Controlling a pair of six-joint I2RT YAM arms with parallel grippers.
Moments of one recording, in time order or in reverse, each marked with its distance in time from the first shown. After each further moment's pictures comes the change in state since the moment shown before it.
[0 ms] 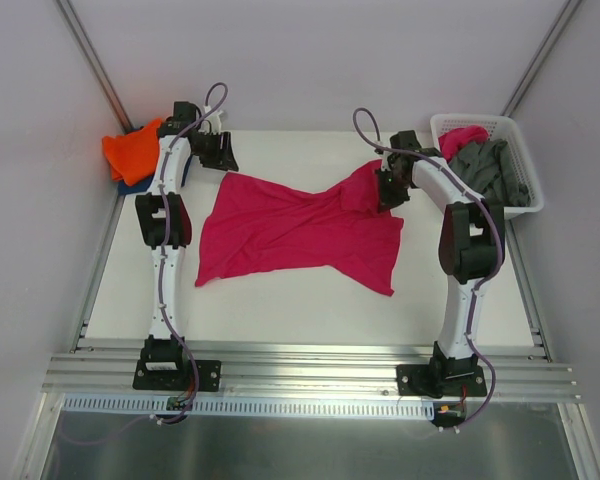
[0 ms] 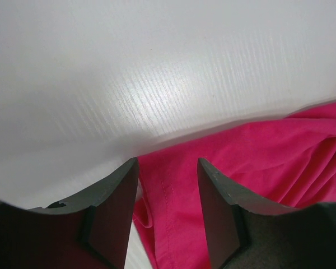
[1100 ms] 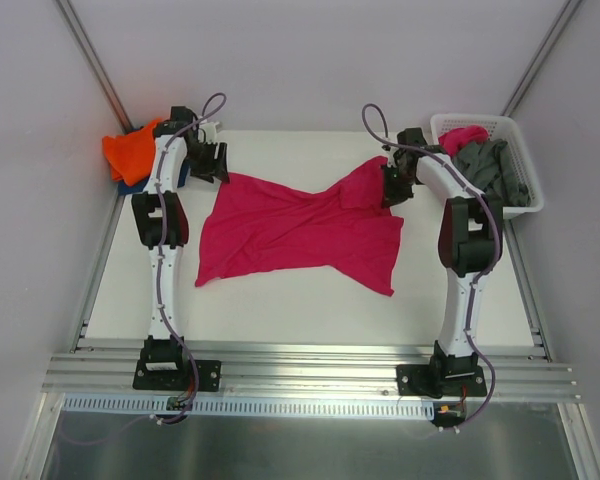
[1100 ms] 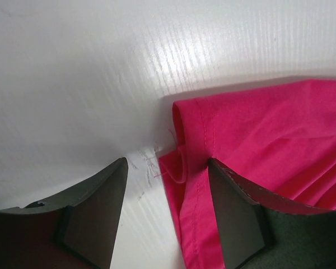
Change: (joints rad) left arm 0.012 -0.035 -0.048 -0.146 -0.152 0.075; right arm -0.050 0.084 0.087 0.000 -0.025 0.021
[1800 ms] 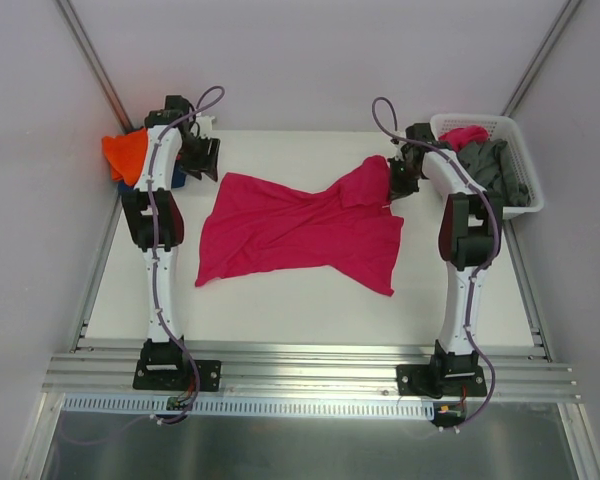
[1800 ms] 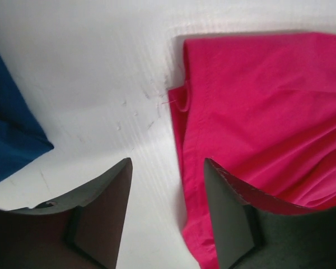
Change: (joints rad) left arm -0.010 -0.186 -0.145 -0.073 -0.184 0.027; right arm -0.049 0.076 0.100 -0.001 -0.007 0.008
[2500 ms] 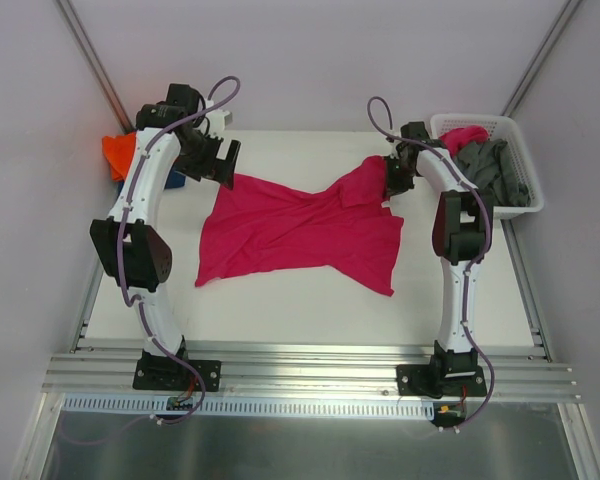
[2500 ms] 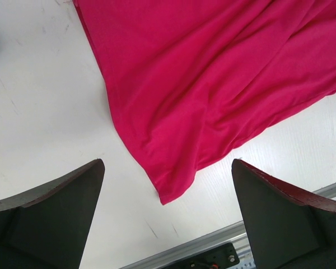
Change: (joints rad) left arm -0.157 -0.598 -0.461 -0.060 -0.040 -0.020; right arm 0.009 0.099 0.112 0.002 0.000 -0.007
